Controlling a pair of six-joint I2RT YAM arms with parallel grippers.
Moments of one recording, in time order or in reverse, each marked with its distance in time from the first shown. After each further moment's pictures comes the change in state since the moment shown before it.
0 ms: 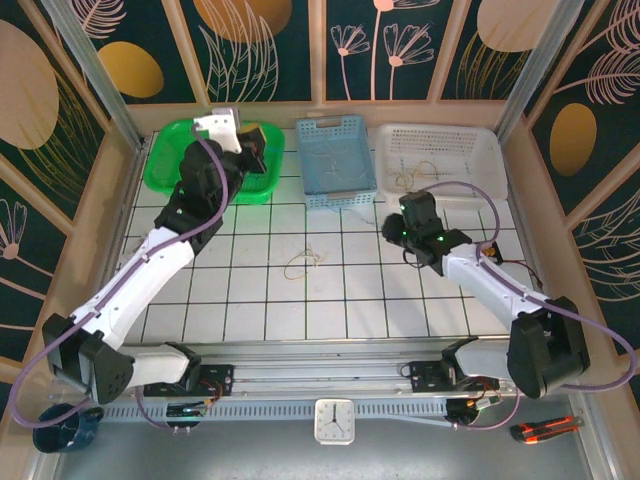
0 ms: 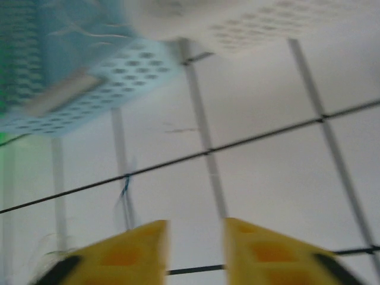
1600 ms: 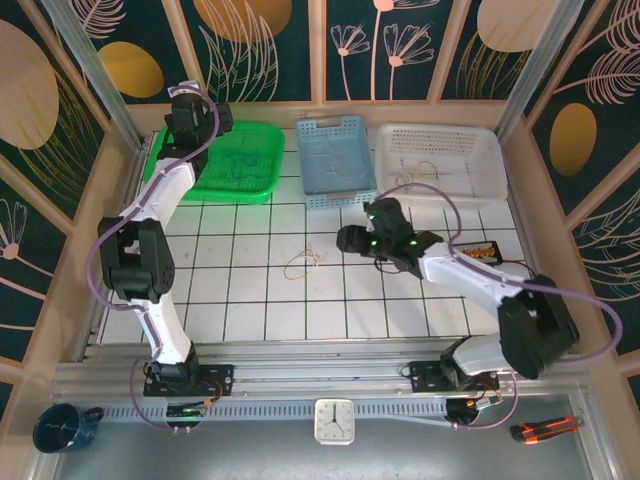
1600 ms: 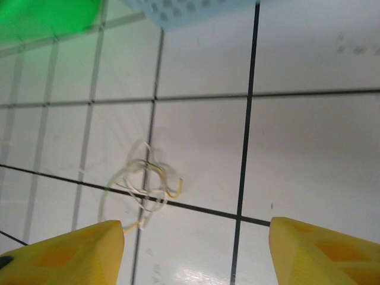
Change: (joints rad) left arm 0.388 0.587 0.381 -0.094 -0.047 0.093; right arm 0.204 0.157 0.015 0.089 -0.161 -0.047
